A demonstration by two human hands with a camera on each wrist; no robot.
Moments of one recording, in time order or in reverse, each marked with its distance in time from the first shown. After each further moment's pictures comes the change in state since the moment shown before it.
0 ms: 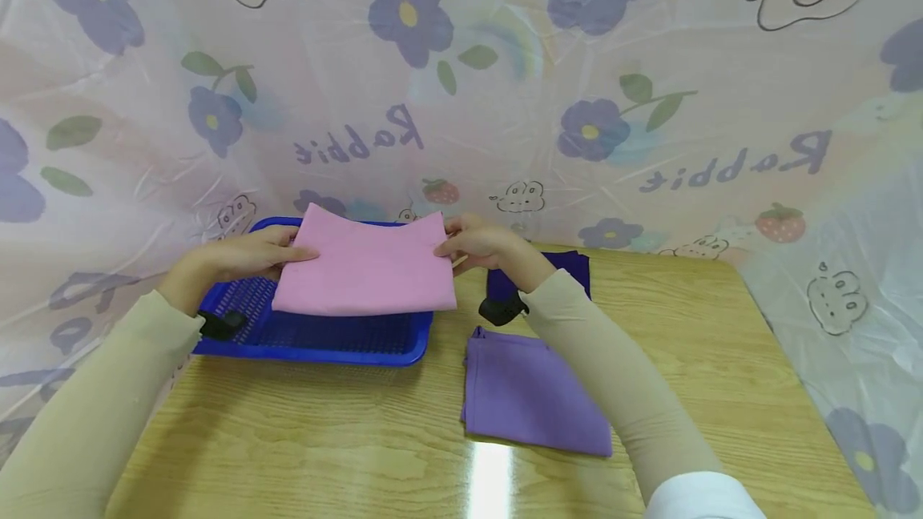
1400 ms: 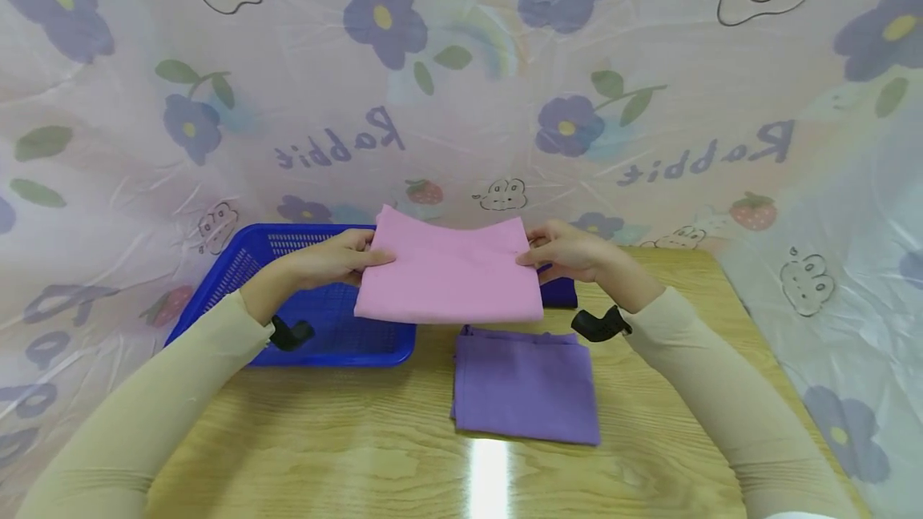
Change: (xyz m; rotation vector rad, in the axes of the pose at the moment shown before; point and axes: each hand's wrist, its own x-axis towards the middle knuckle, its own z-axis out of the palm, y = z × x) left_hand 0.066 0.049 0.085 -0.060 -0.068 0.106; right_hand -0.108 0.035 -0.087 -0.059 0.050 -0.025
